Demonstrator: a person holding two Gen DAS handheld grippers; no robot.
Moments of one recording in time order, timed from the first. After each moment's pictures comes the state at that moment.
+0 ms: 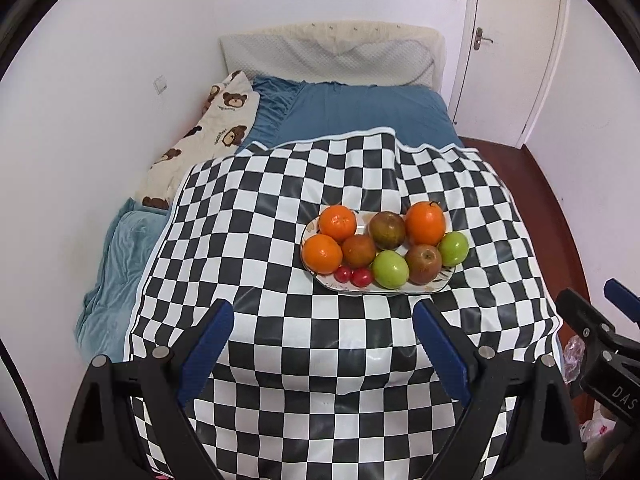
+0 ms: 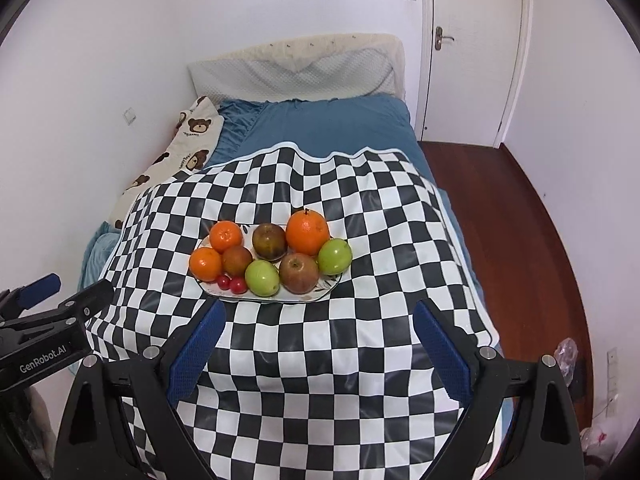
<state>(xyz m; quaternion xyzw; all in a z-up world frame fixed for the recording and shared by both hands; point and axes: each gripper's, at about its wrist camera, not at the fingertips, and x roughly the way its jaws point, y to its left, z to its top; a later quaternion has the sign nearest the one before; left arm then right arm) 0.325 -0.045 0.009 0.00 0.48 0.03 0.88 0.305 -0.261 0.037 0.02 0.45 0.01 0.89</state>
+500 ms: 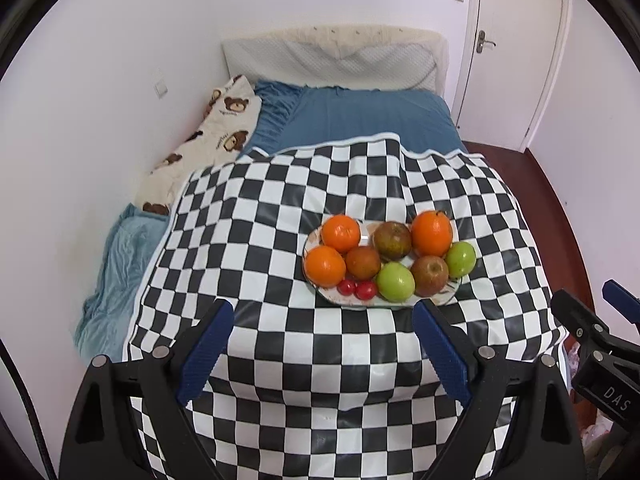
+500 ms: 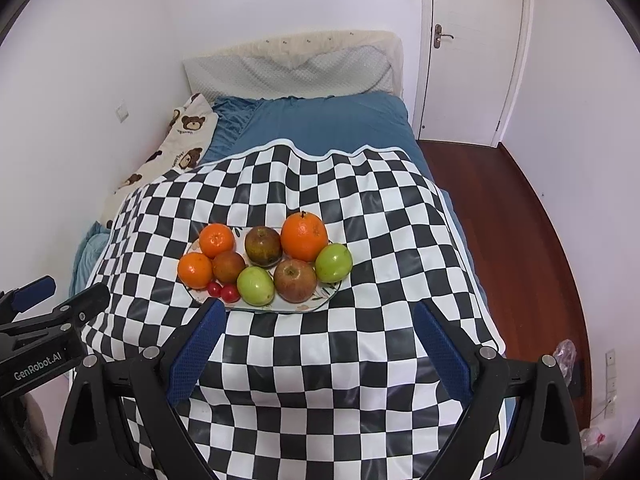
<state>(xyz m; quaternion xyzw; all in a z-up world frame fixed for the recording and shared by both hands) 0.341 -0.047 0.003 0.01 0.46 0.03 0.89 0.329 -0.255 0.018 0.01 0.44 0.00 0.90</state>
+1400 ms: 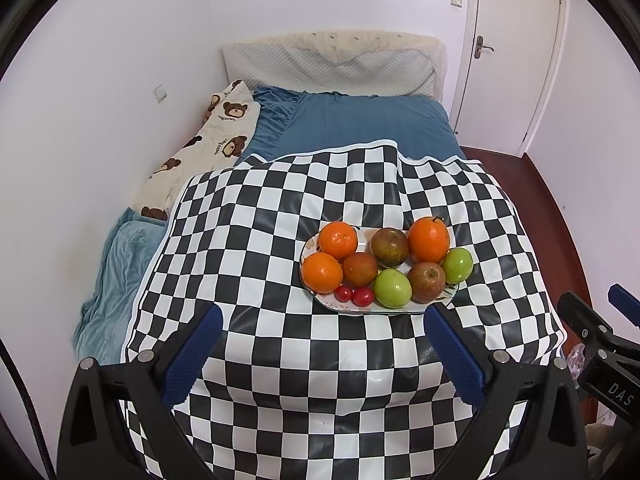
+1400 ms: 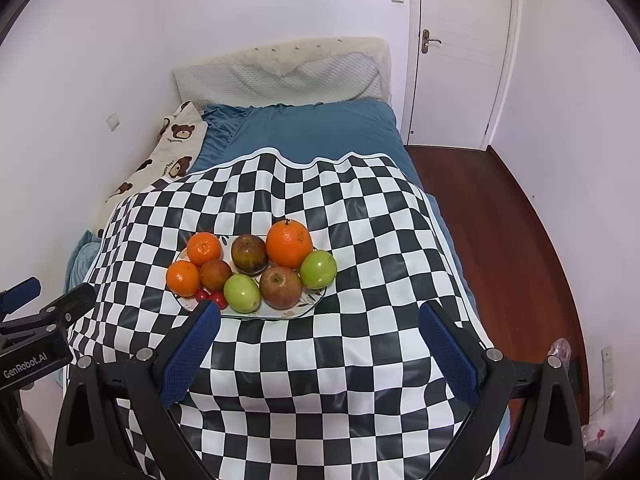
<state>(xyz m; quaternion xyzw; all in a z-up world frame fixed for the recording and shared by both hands) 0.337 -0.047 0.006 0.01 0.45 0.03 0.89 0.325 -0.264 0.023 0.01 0.43 -0.01 0.90</state>
